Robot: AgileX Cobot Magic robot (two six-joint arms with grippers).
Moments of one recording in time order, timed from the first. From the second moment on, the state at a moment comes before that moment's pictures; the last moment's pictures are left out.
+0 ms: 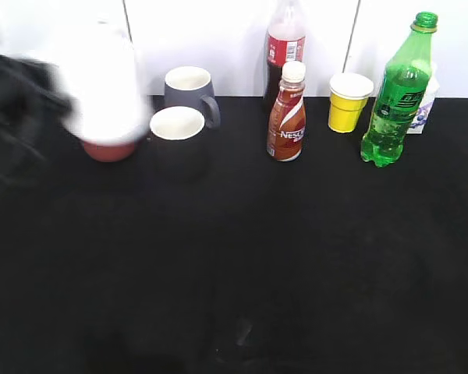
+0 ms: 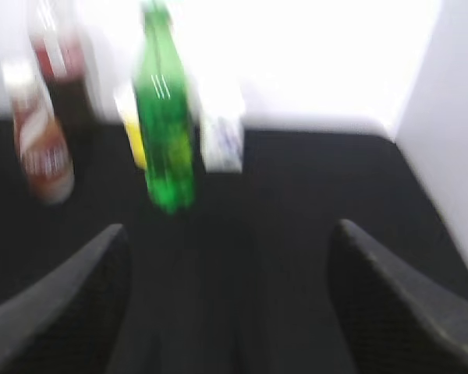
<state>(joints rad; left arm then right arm) -0.22 1.63 -0.61 0.19 -0.85 -0.03 0.04 0.33 -0.30 -0.07 0.21 0.05</state>
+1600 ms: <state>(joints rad) -0.30 1.63 -0.61 0.22 -0.86 -0.08 0.08 1.89 -0.79 -0.34 -1.13 0.01</state>
